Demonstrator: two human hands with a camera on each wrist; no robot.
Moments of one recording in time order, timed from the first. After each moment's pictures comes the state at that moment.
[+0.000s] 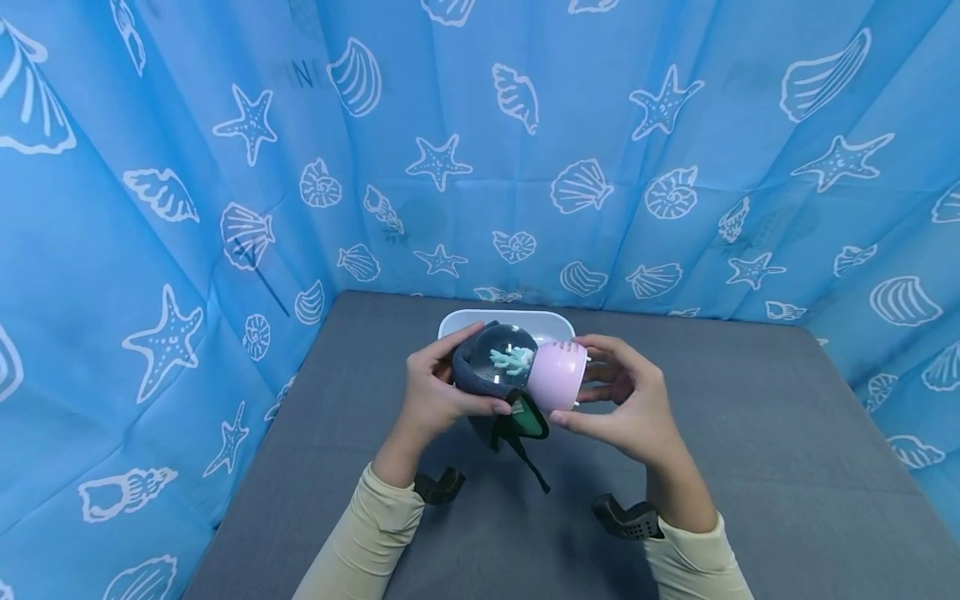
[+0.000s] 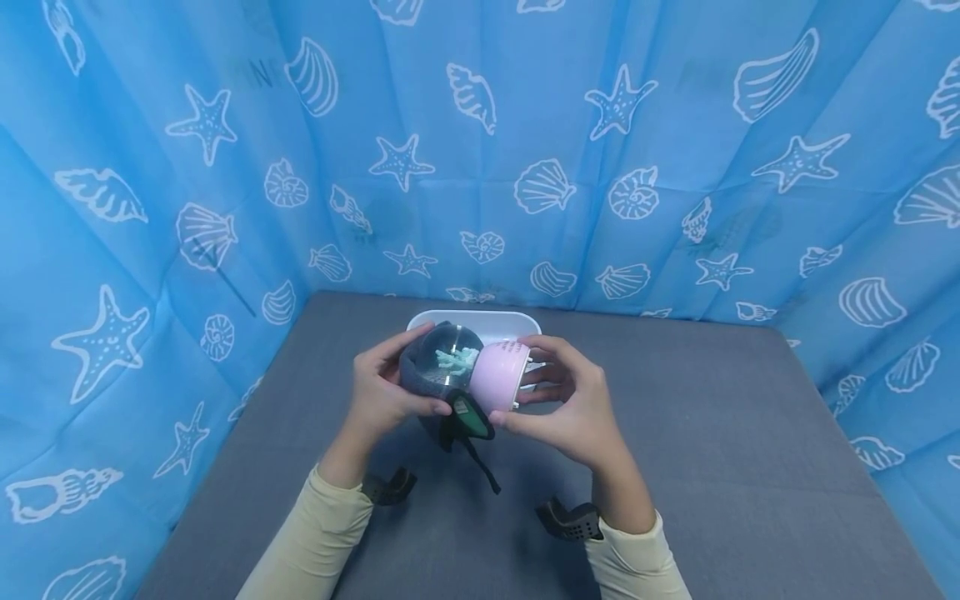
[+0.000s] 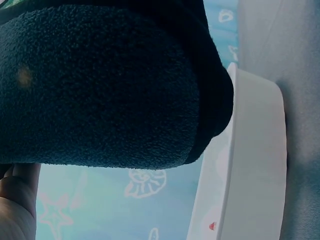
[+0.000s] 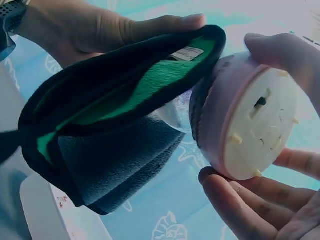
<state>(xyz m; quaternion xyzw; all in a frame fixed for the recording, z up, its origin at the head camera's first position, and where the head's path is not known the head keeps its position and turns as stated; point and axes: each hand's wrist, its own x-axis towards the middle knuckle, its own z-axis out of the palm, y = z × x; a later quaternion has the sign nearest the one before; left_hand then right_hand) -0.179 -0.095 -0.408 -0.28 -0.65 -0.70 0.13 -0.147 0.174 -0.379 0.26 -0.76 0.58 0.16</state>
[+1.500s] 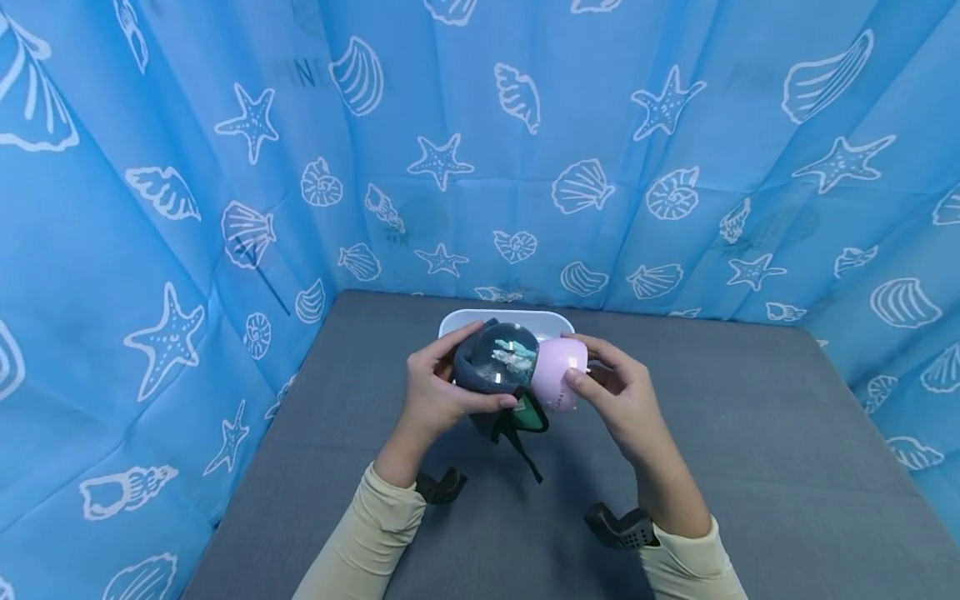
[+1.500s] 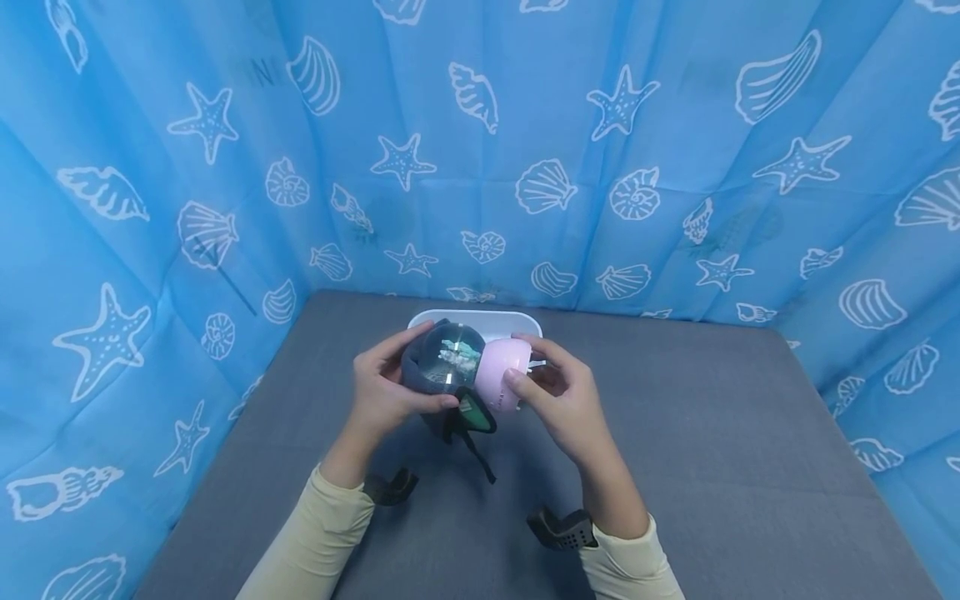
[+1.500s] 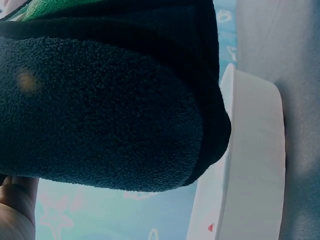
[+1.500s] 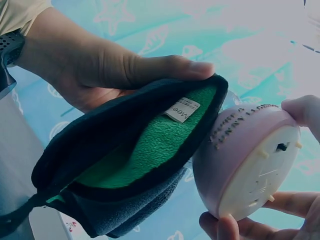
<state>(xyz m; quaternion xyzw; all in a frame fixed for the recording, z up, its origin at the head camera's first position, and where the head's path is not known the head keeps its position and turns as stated) -0.178 -0.093 -0.407 -0.26 -0.67 -0.68 0.16 -0.146 0.160 -0.377 0.19 -0.75 0.63 0.11</state>
